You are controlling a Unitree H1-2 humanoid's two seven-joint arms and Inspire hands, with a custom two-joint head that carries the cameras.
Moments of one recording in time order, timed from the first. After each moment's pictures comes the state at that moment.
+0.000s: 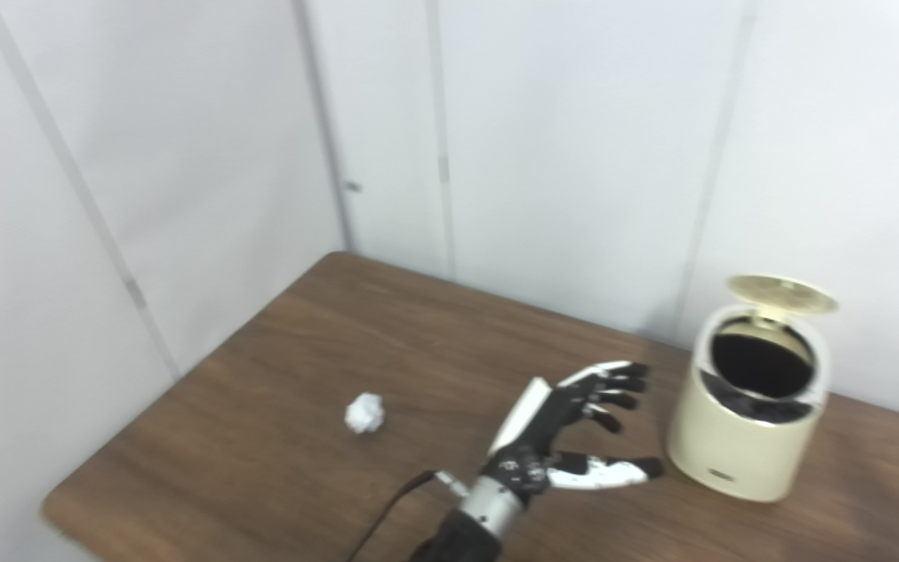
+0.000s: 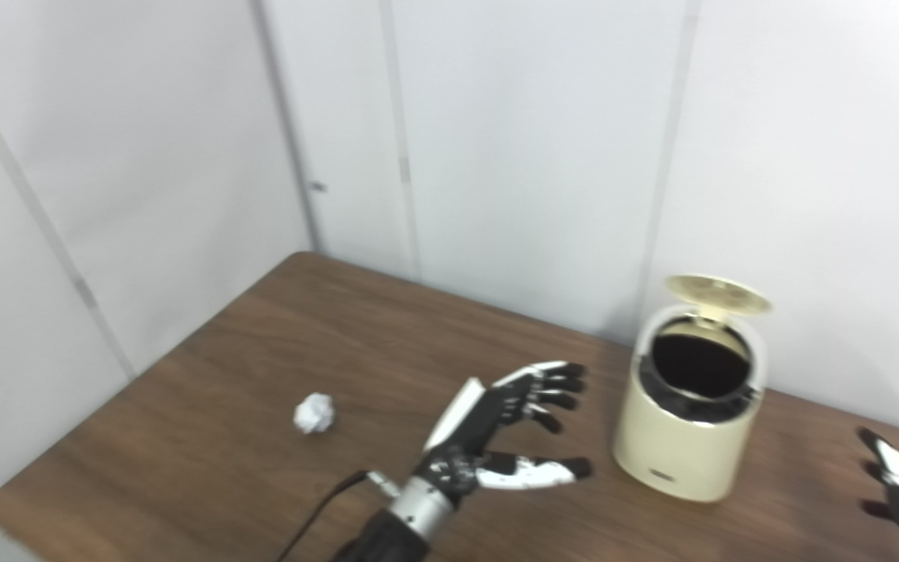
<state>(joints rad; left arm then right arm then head) -0.11 0.04 -0.06 -0.18 0.28 -0.06 -0.02 -0.21 -0.34 0.10 -0.08 -0.43 -0.06 0.09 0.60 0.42</state>
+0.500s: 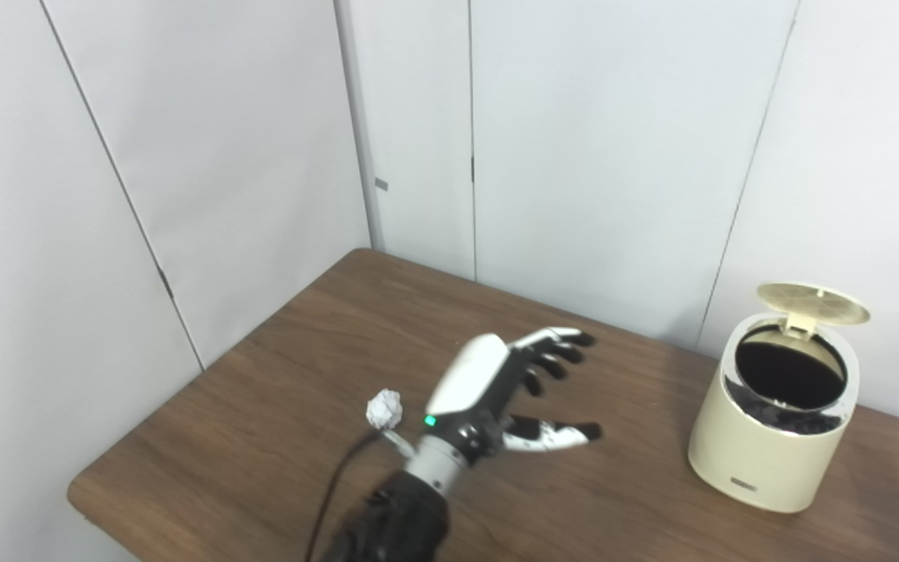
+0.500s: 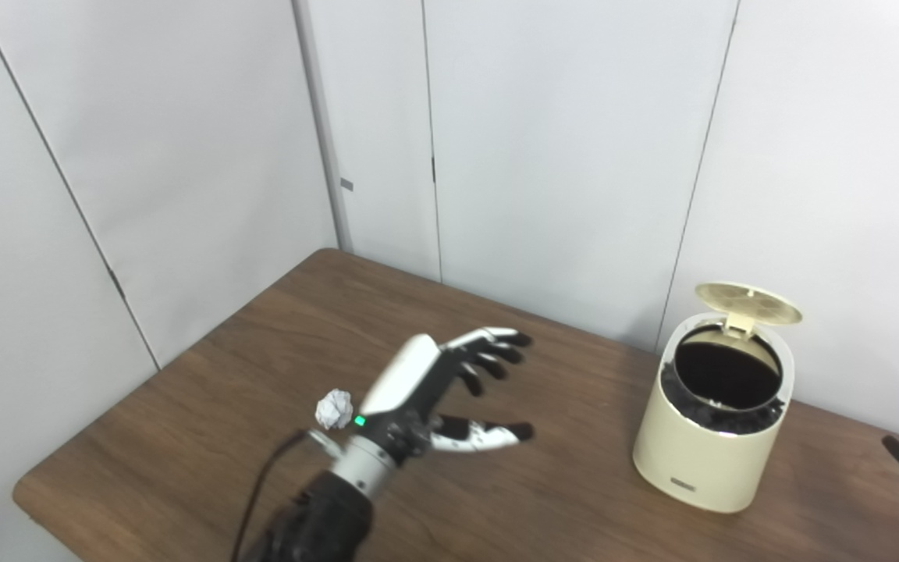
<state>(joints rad) -0.06 0.24 0.03 -0.50 0.59 0.26 -0.14 -0.22 -0.34 0.10 -0.08 -0.45 -0.08 0.09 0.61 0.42</state>
